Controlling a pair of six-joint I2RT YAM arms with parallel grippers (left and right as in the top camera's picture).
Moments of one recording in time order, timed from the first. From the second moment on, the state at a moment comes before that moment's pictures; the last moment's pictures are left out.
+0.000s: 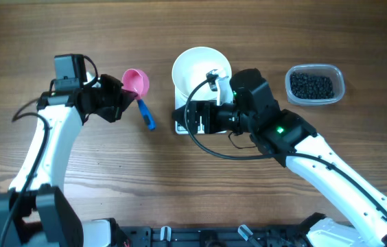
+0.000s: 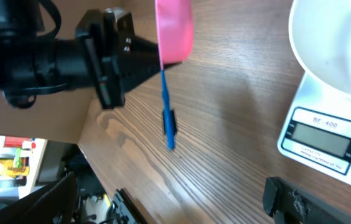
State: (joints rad) left arm 0.09 1.53 1.06 -0.64 0.61 -1.12; right arm 0.62 1.36 1.04 -0.31 -0.50 0.66
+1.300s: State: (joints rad) left arm 0.00 1.33 1.06 -0.51 0.91 -1.77; right arm 0.83 1.39 1.04 0.03 -0.07 0.84
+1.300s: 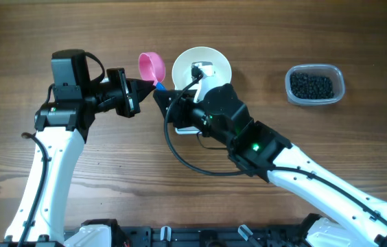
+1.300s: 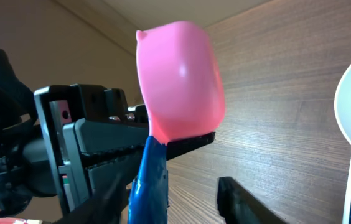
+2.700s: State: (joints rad) left arm -0.14 1.33 1.06 -0.70 0.57 -0.57; right arm -0.01 1.92 2.04 -1.35 -0.03 0.06
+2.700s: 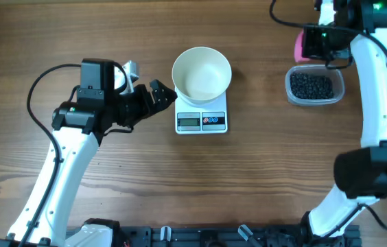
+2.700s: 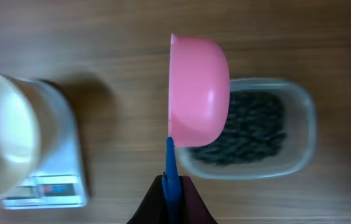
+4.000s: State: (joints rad) left arm -0.14 1.33 1.06 -0.76 0.54 -0.51; right arm -0.20 2.11 1.91 -1.33 -0.12 -0.26
